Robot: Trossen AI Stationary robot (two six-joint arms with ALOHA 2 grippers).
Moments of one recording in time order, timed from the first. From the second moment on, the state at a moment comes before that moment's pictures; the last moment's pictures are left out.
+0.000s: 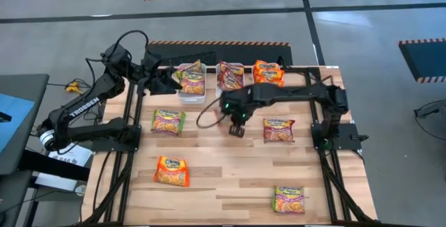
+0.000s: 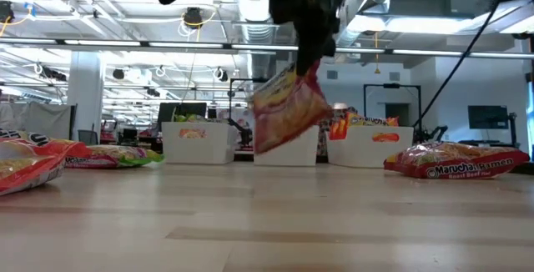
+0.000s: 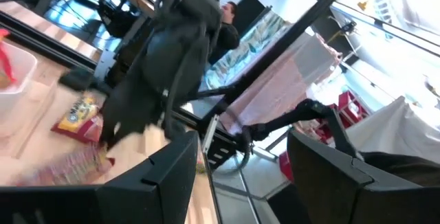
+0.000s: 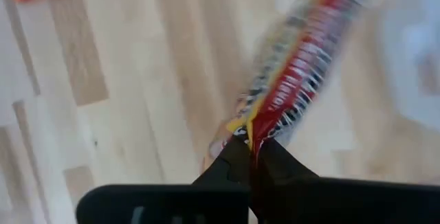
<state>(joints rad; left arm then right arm) 0.77 0.92 0.89 0.22 1.12 -0.87 -0.09 1.86 1.67 -1.01 -0.08 0.19</state>
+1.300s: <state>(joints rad) 0.77 0.94 0.89 0.17 0.67 -0.80 -0.51 1.81 1.71 -0.94 -0.13 -0.61</state>
